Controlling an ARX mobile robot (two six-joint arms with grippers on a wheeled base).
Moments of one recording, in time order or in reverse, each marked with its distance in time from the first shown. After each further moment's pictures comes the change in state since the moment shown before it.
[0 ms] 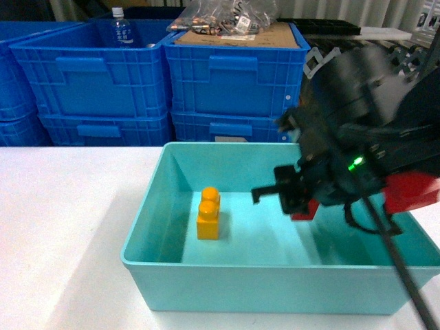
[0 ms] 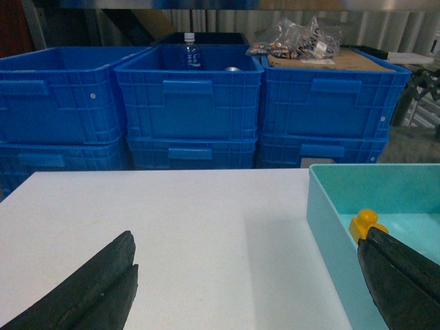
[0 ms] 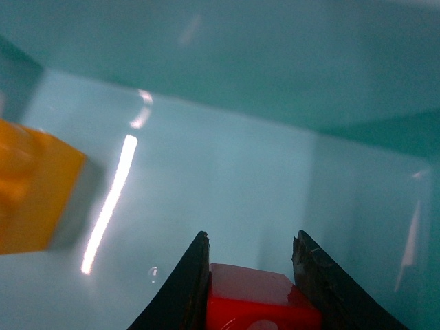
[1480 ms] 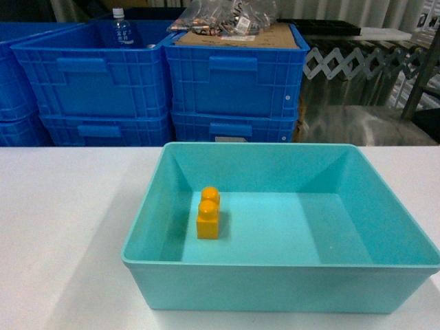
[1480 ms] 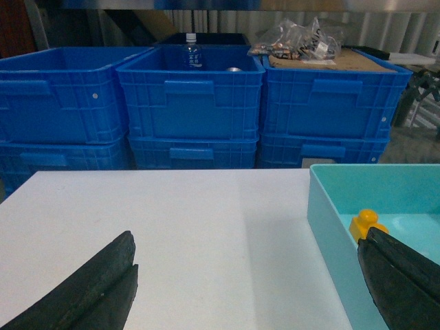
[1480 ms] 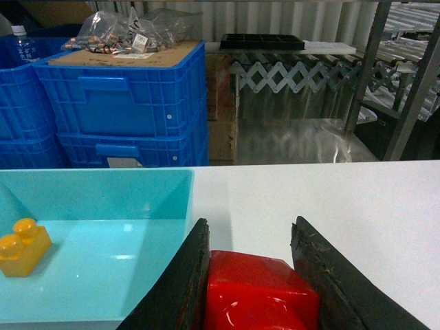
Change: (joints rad) left arm 0.000 0.000 0.000 -0.001 0.000 0.000; right arm -0.344 -1.560 -1.126 0.353 -0.049 -0.085
